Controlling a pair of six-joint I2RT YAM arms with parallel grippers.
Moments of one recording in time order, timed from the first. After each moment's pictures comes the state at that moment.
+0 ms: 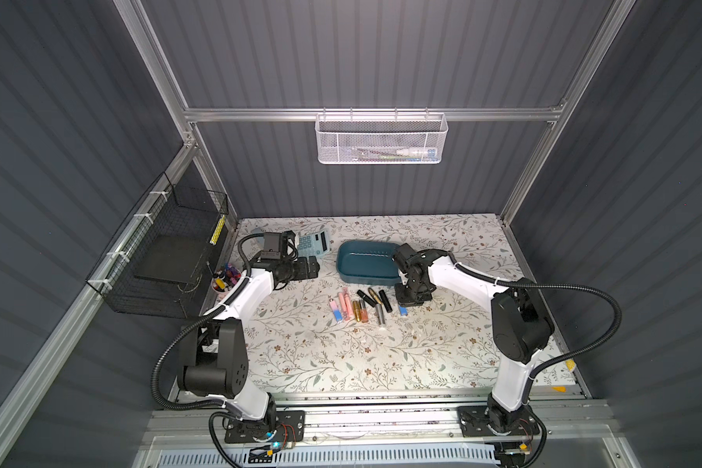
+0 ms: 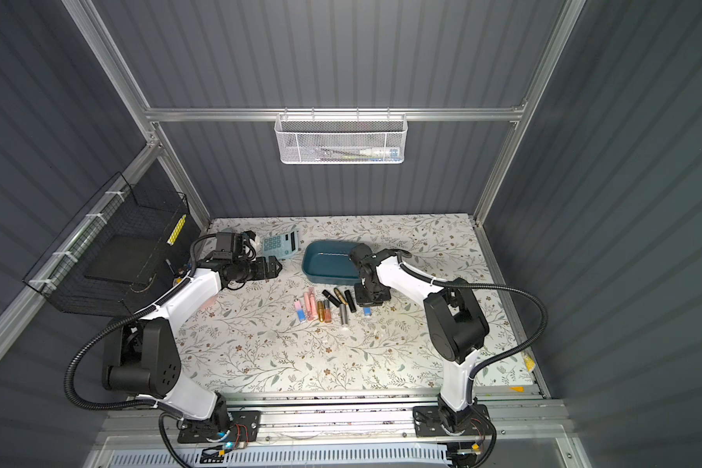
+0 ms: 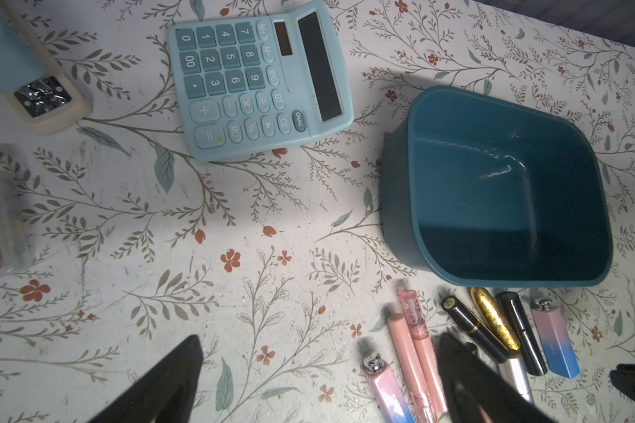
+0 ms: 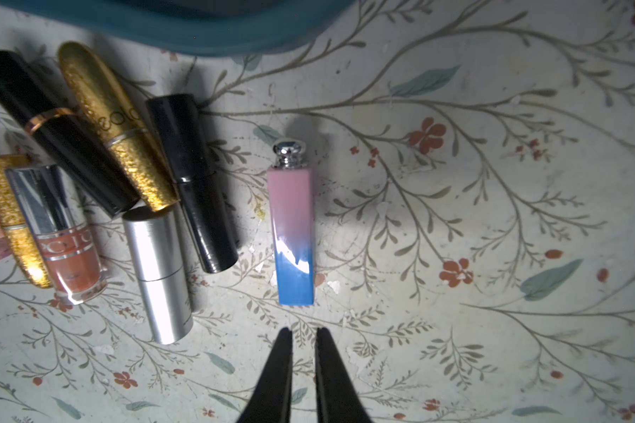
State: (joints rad) left arm -0.14 1.58 1.14 -0.44 0.23 -0.18; right arm 0.58 1.89 1.41 -0.94 -0.01 0.42
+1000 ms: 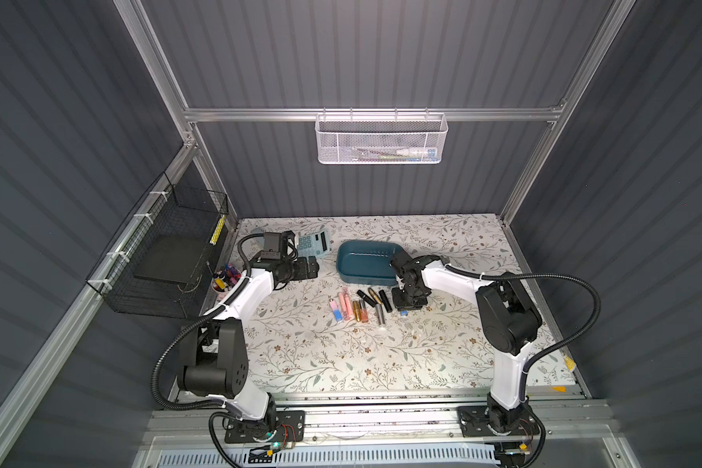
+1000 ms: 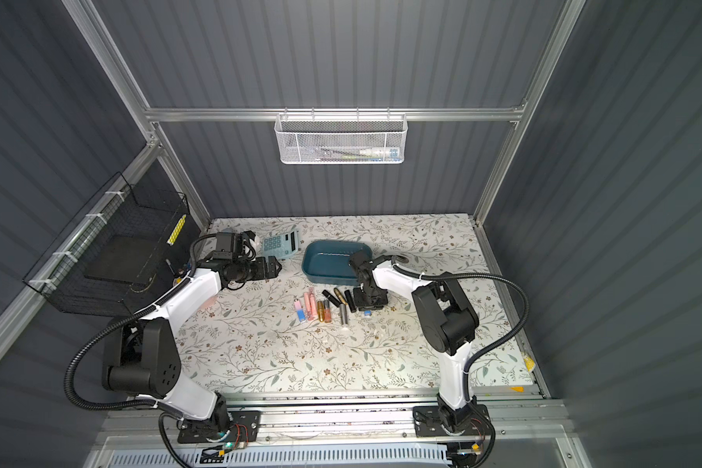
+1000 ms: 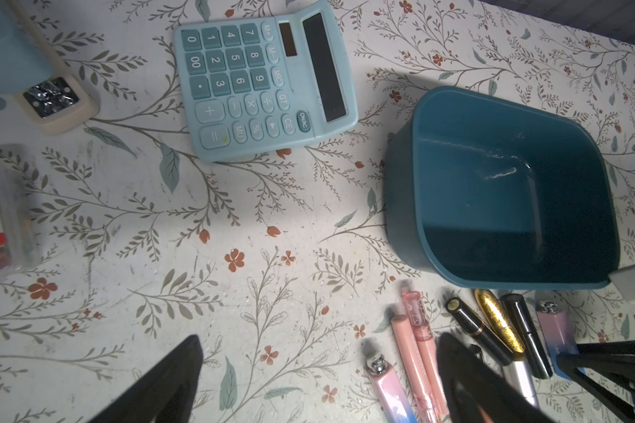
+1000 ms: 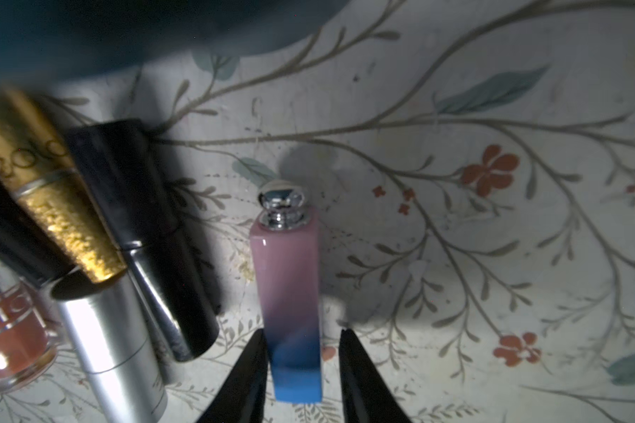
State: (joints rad) left arm -0.14 1.58 1.14 -0.44 0.21 -0.18; right arm 0.58 1.97 1.38 -0.83 -0.02 0.44
